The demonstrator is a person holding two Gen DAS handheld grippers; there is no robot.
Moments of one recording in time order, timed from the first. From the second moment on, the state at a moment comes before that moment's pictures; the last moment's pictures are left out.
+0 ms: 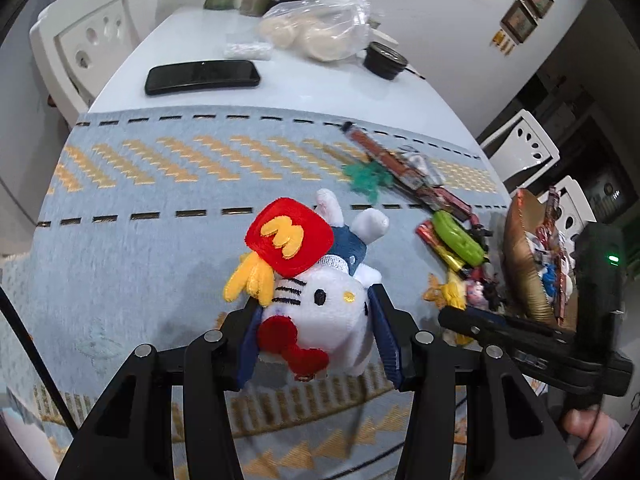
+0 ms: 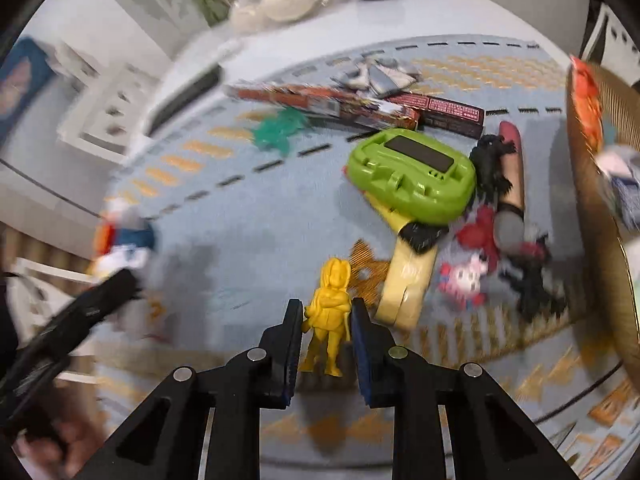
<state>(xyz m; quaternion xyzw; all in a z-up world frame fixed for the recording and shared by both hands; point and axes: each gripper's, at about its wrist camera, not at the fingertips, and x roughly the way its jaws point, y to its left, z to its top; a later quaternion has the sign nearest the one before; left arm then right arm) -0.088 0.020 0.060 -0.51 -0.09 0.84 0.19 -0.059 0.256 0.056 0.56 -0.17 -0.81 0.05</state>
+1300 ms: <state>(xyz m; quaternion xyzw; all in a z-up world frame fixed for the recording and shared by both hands) -0.123 0.315 0.105 -0.52 -0.15 0.77 0.33 0.005 0.549 0.182 0.42 -0.28 -0.86 -0.03</state>
